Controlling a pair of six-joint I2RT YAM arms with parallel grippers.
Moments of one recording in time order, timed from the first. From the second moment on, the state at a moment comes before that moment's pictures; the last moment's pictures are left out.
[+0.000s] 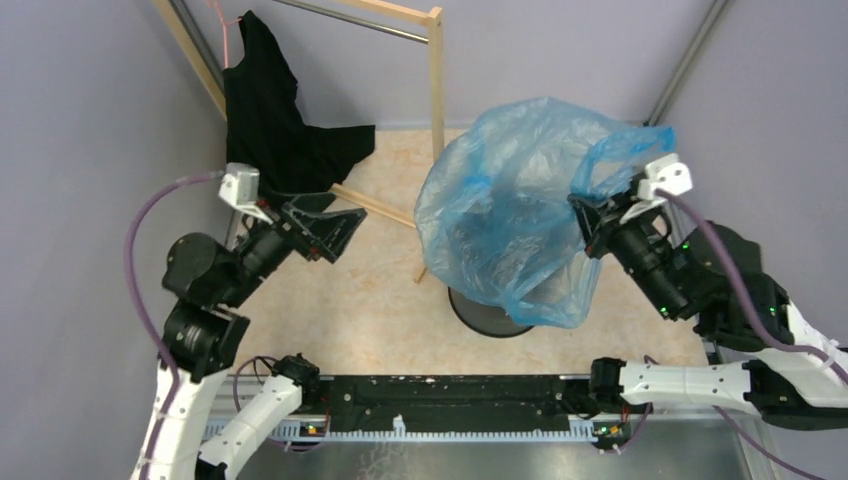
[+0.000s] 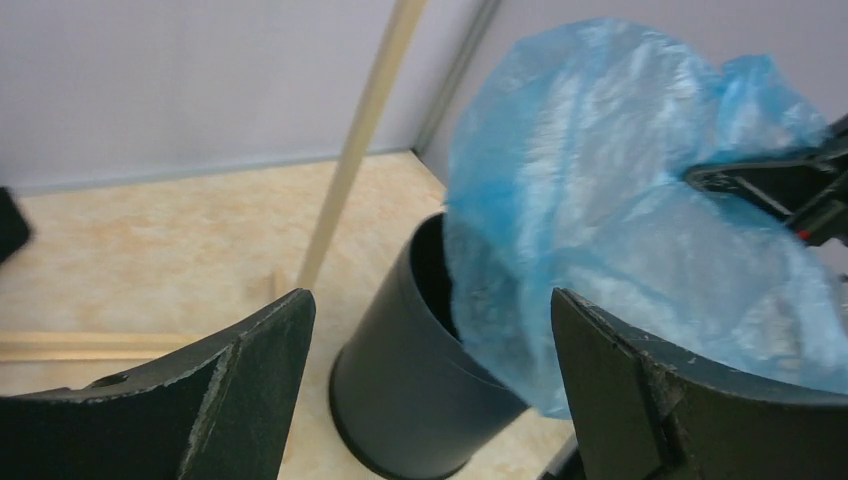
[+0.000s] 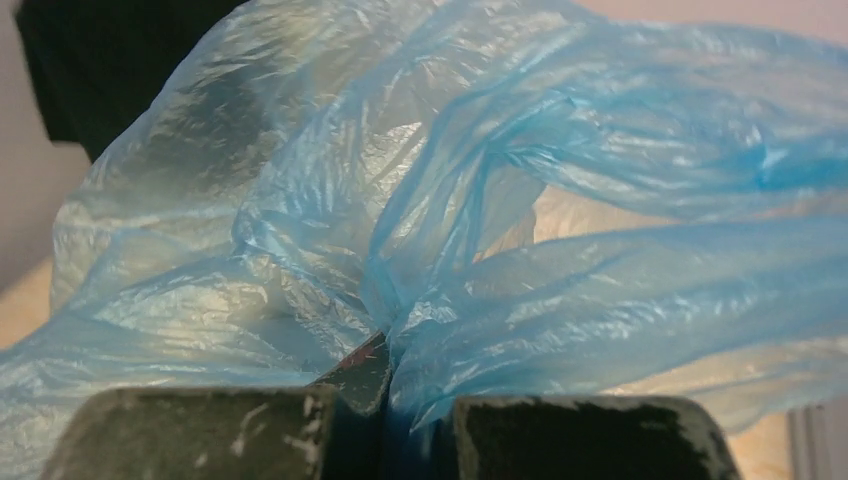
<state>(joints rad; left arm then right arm) -0.36 0.62 1.19 -0.40 0.28 -0.46 1.28 0.77 1.43 -0.59 0.83 -0.02</state>
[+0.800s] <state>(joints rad) -1.05 1.56 1.65 -0.35 0.08 -0.33 1.28 0.41 1.17 -0.61 0.69 0.01</state>
